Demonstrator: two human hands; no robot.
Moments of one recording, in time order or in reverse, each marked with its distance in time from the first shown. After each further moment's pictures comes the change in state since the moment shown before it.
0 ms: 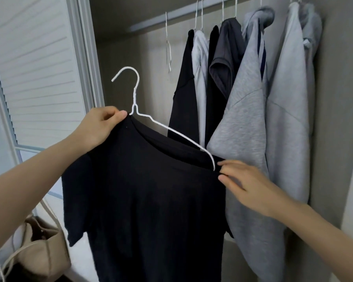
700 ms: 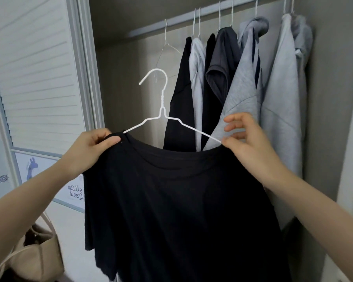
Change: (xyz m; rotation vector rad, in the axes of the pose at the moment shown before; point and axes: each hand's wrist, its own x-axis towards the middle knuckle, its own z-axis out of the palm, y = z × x) left_hand -0.032 -0.027 0.007 -0.124 -0.037 -0.046; right_hand 0.048 -0.031 -0.048 0.487 0.348 0.389
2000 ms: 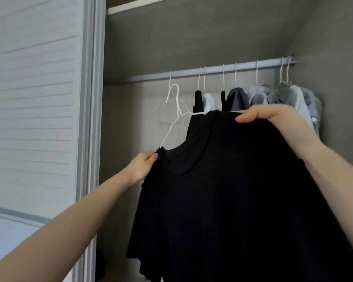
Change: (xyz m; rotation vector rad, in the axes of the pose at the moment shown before) left_hand 0.187 -0.026 0.070 -0.182 -0.231 0.042; right_hand 0.097 -0.138 0.017 0.344 -0.103 0.232
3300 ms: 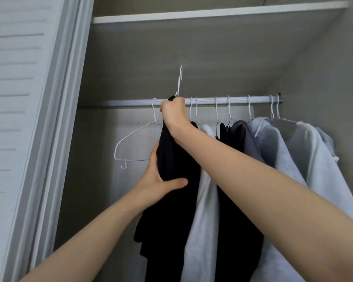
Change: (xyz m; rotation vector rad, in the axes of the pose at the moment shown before) left_hand 0.087 0.021 0.006 -0.492 -0.064 0.415; right_hand 0.276 0.010 0.136 -0.220 0.443 -0.358
